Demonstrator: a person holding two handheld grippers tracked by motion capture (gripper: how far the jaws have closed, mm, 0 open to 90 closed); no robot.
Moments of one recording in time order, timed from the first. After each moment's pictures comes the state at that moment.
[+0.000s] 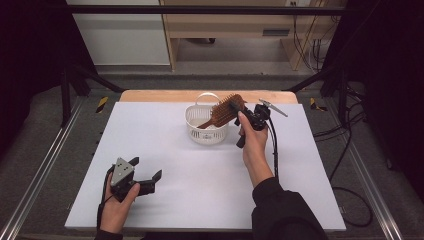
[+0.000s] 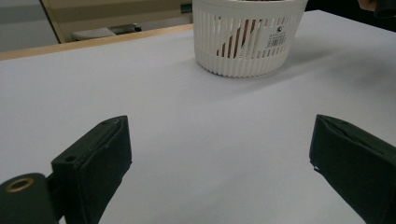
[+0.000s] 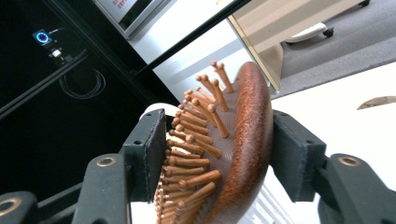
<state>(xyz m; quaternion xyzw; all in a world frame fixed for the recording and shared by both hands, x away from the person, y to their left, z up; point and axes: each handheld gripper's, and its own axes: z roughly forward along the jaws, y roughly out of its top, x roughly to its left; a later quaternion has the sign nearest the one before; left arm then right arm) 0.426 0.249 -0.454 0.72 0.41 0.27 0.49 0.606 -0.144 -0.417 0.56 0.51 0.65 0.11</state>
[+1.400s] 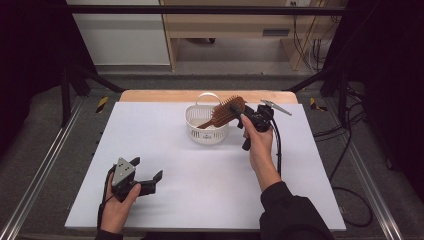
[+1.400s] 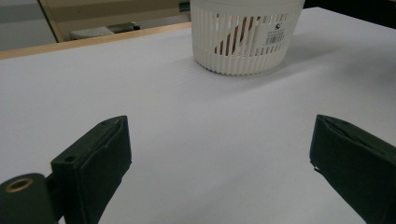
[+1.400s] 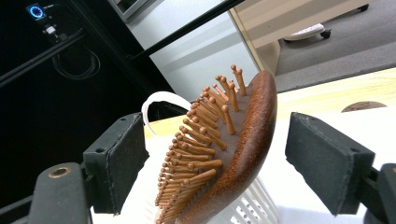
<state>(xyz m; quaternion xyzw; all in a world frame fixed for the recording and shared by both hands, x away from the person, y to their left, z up) 0.426 0.248 -0.455 0.72 0.41 0.27 0.49 0.594 -0.152 -0.406 0.55 0.54 0.62 0.13</state>
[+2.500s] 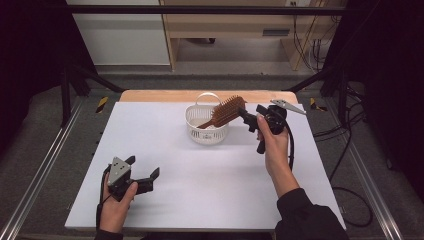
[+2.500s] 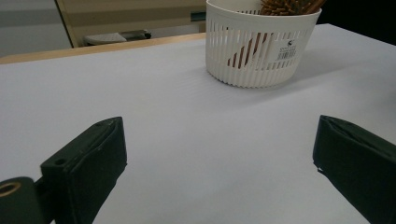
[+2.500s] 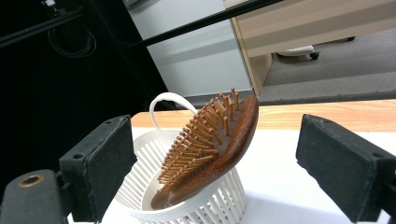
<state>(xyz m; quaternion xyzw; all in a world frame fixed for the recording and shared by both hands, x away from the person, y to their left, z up) 0.425 0.254 -0.451 0.70 0.43 0.29 0.50 0.561 -0.177 -0.372 0.50 0.59 0.60 0.19</state>
